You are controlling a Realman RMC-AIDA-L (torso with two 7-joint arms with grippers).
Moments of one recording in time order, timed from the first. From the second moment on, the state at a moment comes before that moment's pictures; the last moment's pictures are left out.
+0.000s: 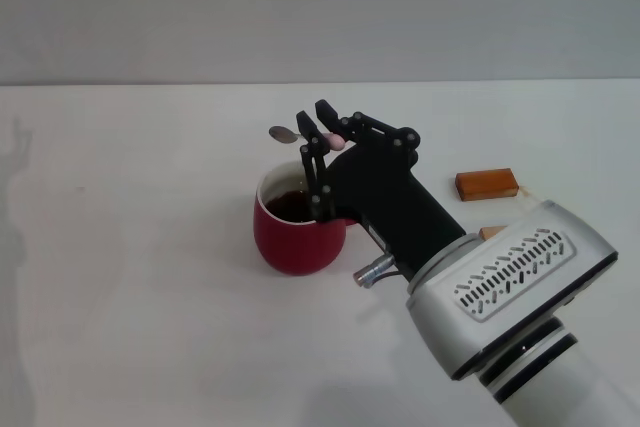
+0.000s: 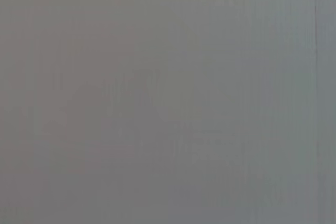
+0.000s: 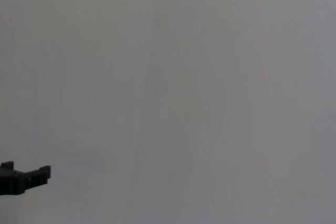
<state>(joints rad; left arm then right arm) -0.46 -2.05 -1.43 -0.25 2.33 1.09 0.05 0.27 2.07 0.54 1.10 -2.21 -0.77 -0.61</state>
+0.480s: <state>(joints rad) -0.45 -2.05 -1.43 -0.25 2.33 1.10 0.05 0.20 2.08 0.55 1.16 -2.21 -0.69 -0.62</state>
